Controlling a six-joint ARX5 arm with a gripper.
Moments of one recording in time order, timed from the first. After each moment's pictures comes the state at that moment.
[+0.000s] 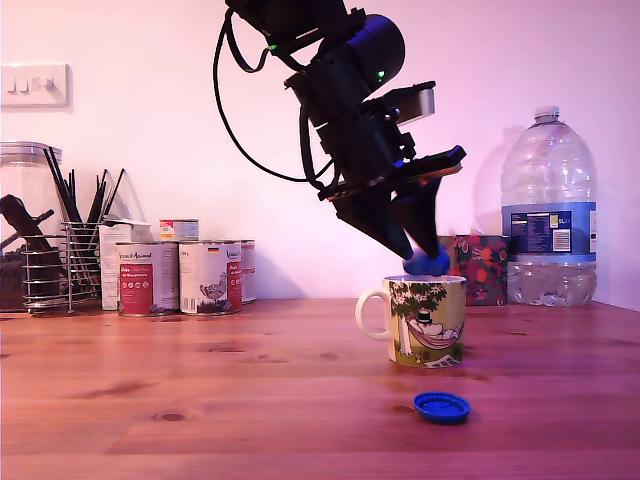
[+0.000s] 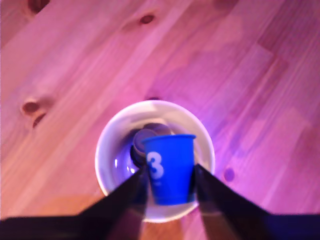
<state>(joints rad) -0.76 2.18 1.91 -0.65 0.15 0.11</state>
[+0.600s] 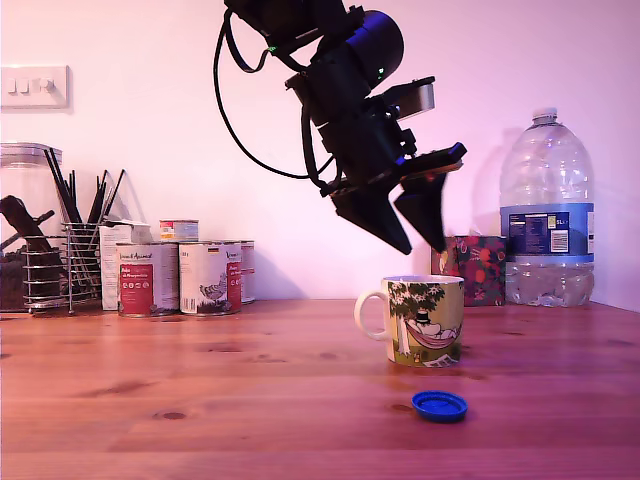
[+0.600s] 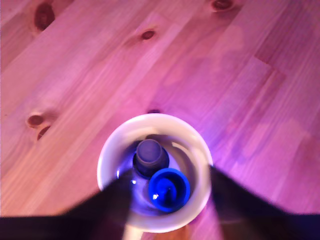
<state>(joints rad) -0.75 2.18 1.91 -0.62 0.15 0.11</state>
